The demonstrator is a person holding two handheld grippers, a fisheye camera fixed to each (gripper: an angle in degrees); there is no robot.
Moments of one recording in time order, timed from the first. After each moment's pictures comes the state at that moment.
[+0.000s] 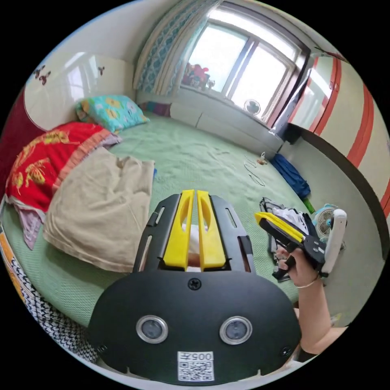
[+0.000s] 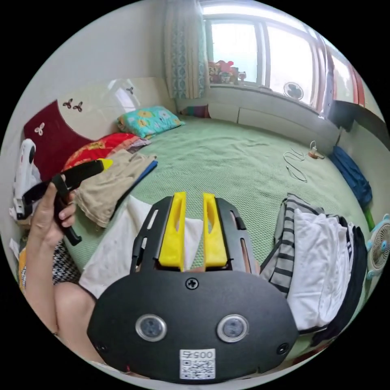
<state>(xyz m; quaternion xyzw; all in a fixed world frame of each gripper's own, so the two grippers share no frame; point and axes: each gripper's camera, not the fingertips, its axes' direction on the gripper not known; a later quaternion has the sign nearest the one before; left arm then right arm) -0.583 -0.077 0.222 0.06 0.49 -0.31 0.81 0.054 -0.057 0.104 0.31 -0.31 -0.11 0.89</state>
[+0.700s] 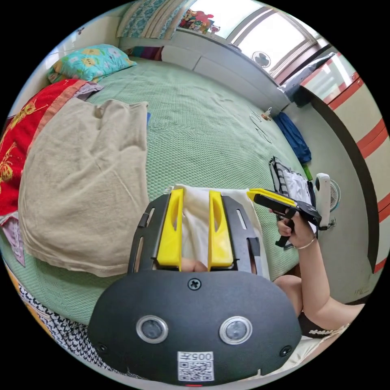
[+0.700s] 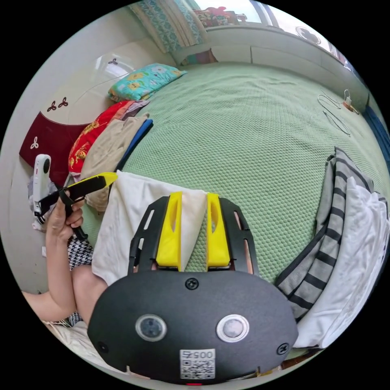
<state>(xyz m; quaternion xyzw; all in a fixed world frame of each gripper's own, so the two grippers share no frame) -0.519 -0.123 0.286 -0.08 0.55 -0.19 0.81 0.059 -0.121 0.194 0.12 -0.41 -0.15 0.89</state>
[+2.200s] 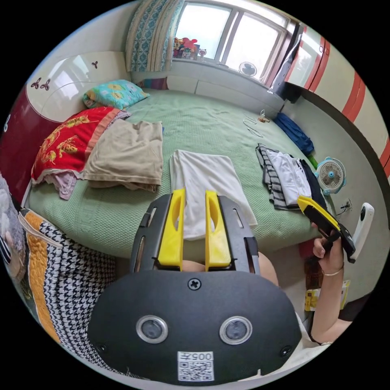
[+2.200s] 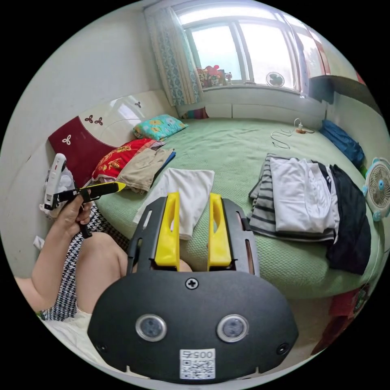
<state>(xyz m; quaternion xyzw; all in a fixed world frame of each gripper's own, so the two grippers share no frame) -0.546 0.039 0.066 -0.01 0.46 -0.21 0.86 0.196 0.191 0.145 0.29 -0.40 -0.05 0.87</state>
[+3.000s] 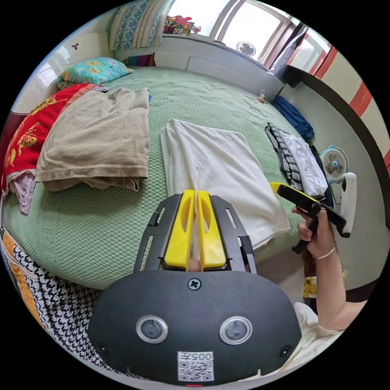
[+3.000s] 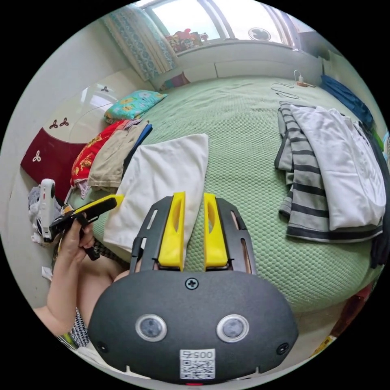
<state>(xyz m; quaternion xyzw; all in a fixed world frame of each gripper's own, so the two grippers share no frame) -0.496 0.055 0.161 -0.04 0.53 -0.16 0.83 0.090 0.125 0.214 0.16 -0.41 -0.03 0.90</state>
